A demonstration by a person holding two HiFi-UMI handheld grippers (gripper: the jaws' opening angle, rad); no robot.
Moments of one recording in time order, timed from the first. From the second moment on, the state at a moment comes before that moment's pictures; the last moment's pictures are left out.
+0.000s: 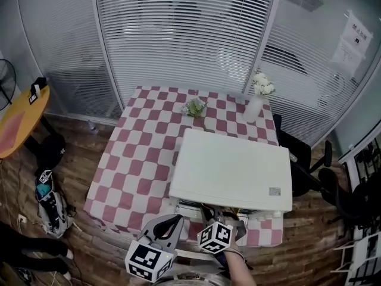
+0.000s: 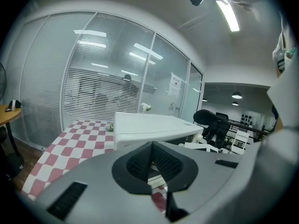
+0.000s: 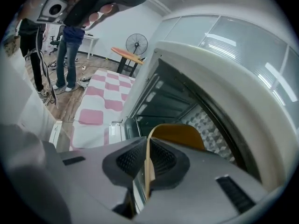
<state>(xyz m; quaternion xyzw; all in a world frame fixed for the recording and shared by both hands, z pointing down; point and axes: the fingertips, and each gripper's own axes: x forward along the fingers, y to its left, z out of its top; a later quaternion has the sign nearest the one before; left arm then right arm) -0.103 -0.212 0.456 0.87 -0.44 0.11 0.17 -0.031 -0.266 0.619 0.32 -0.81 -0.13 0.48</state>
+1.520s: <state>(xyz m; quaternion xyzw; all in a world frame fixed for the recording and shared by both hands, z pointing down) -0.097 -0.218 0.465 0.89 -0.41 0.12 0.18 -0.020 -0.271 0.593 0.41 -0.83 -0.07 0.39</state>
